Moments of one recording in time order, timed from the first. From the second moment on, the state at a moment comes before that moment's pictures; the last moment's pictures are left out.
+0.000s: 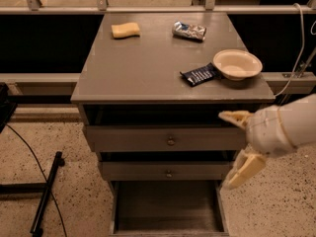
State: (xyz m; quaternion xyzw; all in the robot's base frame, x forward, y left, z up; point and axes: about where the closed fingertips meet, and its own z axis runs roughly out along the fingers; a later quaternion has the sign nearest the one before) arm 0.429 -0.157 0.811 -0.64 0.69 0.15 0.31
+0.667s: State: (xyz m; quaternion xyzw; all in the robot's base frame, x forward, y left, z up) arm 0.421 -0.089 0.731 -0.65 0.60 0.23 0.41
